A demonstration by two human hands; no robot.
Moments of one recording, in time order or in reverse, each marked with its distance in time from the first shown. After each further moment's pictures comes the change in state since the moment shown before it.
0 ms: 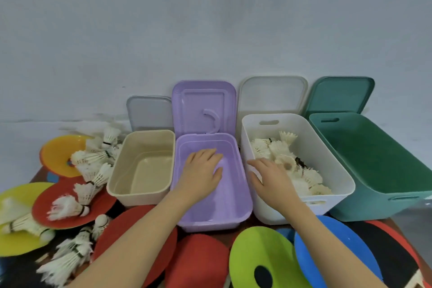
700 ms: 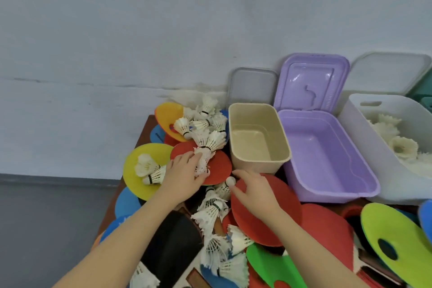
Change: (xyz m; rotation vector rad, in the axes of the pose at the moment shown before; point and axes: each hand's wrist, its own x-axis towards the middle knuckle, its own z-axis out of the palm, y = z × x) left_hand -0.214 -0.293 -0.088 0.043 -0.135 -0.341; right_hand -0.004 -0.307 0.200 0.169 -0.209 0.011
